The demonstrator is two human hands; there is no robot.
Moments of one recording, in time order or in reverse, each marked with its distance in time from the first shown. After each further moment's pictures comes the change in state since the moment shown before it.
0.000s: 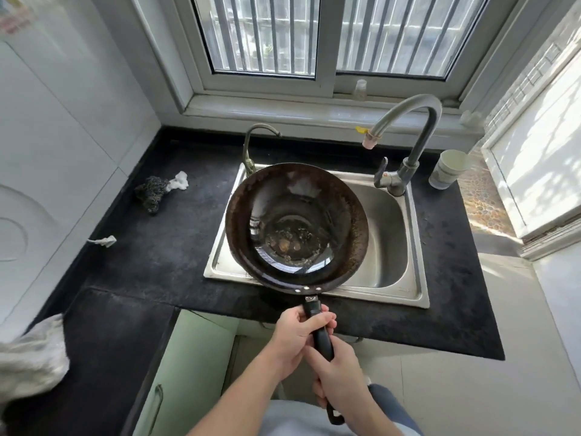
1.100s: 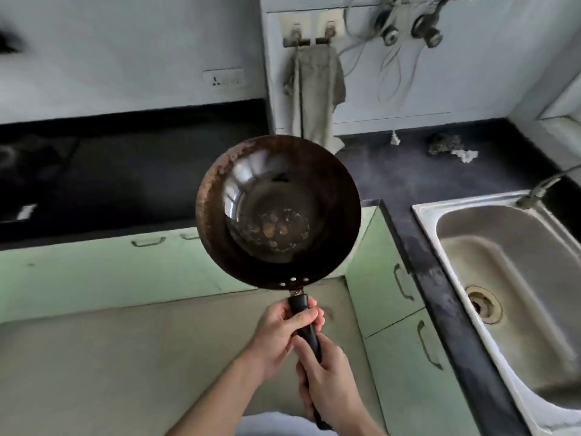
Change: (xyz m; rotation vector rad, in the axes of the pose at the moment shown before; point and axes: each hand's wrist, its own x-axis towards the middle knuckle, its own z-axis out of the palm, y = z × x) left_hand -0.258 -0.199 0.076 -0.799 0.824 0.674; right_hand -0.176 0.057 -0.048 -0.585 -1.144 -0.274
